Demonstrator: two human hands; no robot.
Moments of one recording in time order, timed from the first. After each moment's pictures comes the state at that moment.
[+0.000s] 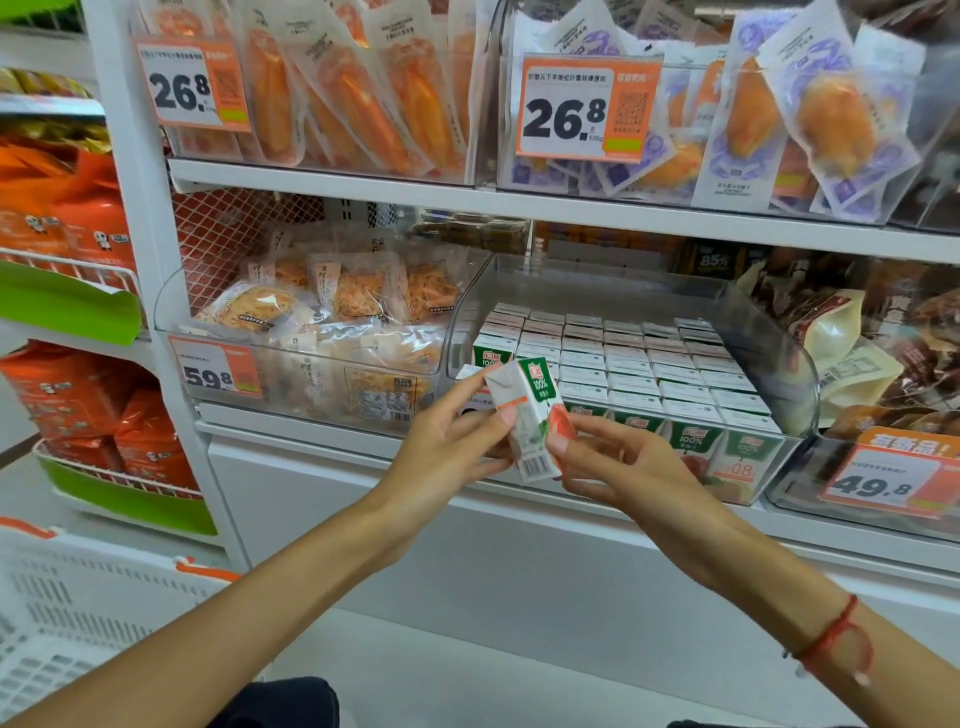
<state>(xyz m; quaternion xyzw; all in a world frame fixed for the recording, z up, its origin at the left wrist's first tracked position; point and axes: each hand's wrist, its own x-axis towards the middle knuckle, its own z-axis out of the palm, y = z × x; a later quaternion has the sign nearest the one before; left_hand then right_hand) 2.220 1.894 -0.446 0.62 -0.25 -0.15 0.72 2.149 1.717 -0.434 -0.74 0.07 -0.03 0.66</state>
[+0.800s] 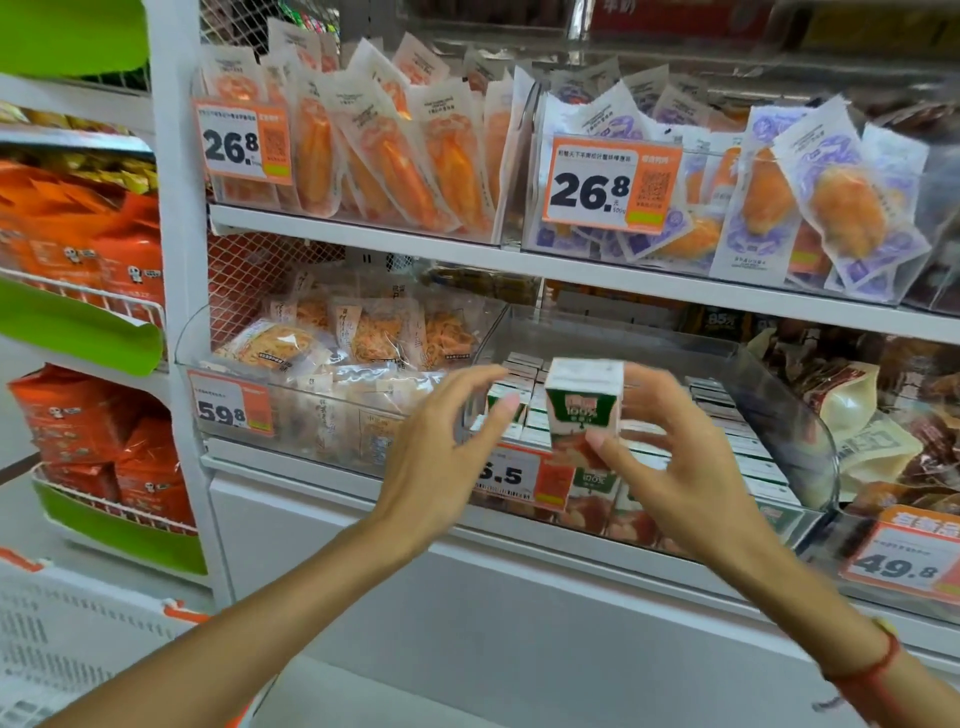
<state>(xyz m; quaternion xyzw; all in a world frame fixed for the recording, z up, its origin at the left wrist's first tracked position) 2.250 1.896 -0.425 0.76 -0.29 0.15 0.56 2.166 1.710 -0.393 -0.88 -0.08 -0.29 0.37</state>
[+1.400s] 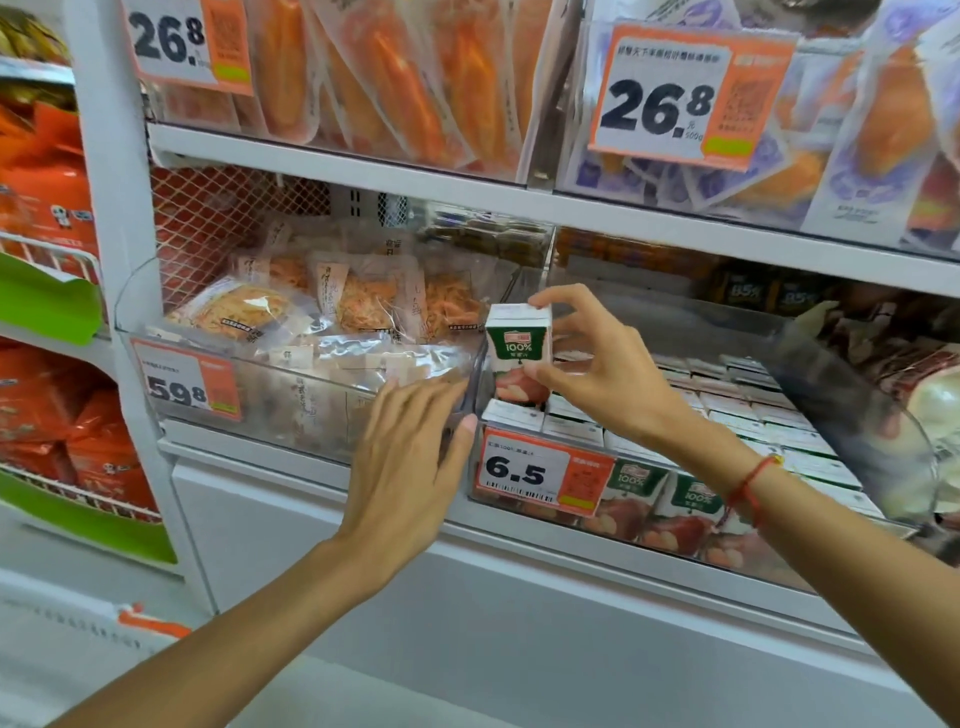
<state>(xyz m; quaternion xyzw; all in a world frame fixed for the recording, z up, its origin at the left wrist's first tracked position) 2.309 1.905 -0.489 0.88 -0.25 0.25 0.31 2.298 1.711 -0.401 -0.91 -0.14 -0.23 0.32</state>
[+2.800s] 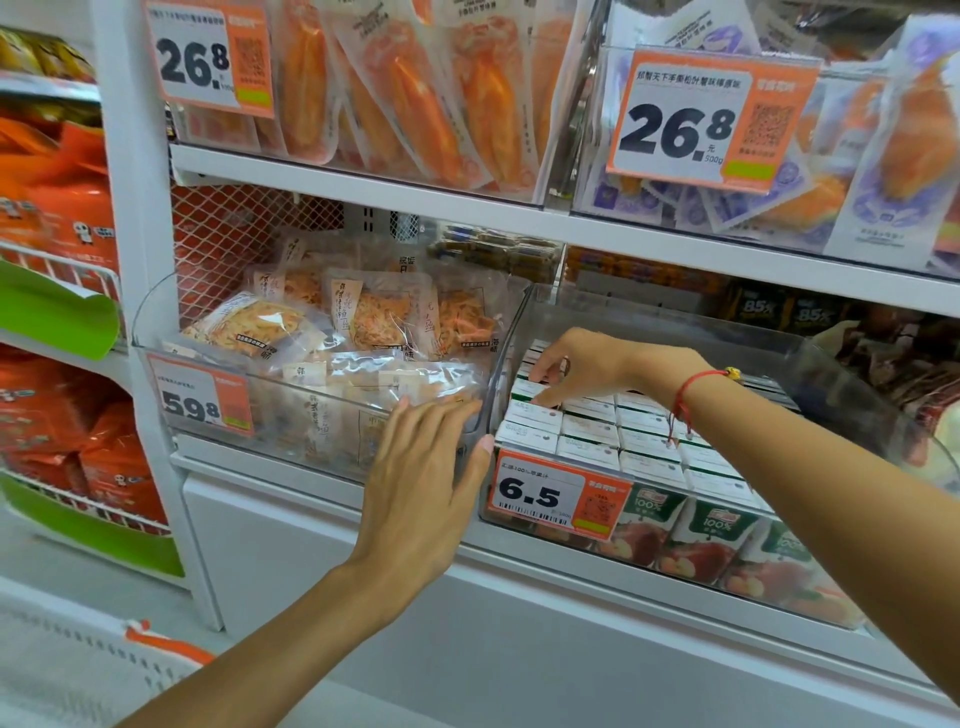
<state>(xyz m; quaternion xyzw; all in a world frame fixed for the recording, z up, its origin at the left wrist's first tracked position) 2.306 1.904 -0.486 0.88 -0.24 0.24 0.33 2.384 1.692 -0.384 -0.99 -0.07 0.06 0.05</state>
